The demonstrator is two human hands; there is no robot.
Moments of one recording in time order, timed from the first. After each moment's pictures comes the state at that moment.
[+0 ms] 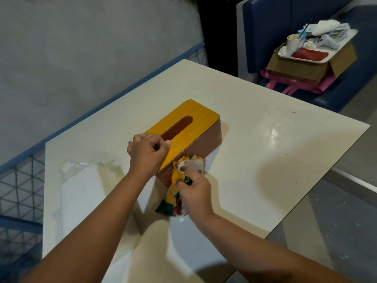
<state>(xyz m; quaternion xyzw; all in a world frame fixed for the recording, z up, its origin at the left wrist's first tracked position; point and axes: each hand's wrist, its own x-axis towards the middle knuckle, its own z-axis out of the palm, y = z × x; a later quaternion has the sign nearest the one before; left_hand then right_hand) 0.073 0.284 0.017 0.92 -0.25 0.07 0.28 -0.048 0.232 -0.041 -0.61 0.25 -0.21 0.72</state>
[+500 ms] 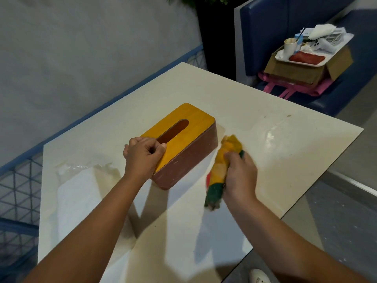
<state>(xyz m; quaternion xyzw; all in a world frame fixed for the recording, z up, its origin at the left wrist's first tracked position) 0.073 0.283 0.017 0.92 -0.25 0.08 0.29 -0.078 0.150 0.003 -0.38 0.42 -0.29 0.77</state>
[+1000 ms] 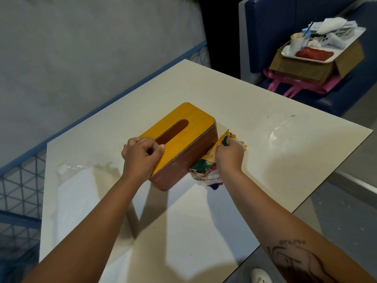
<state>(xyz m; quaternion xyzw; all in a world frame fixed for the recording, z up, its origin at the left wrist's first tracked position) 0.070 0.282 0.019 0.92 -0.25 0.07 0.29 -0.014 0.113 -0.030 -0.59 0.44 -0.21 0.65</state>
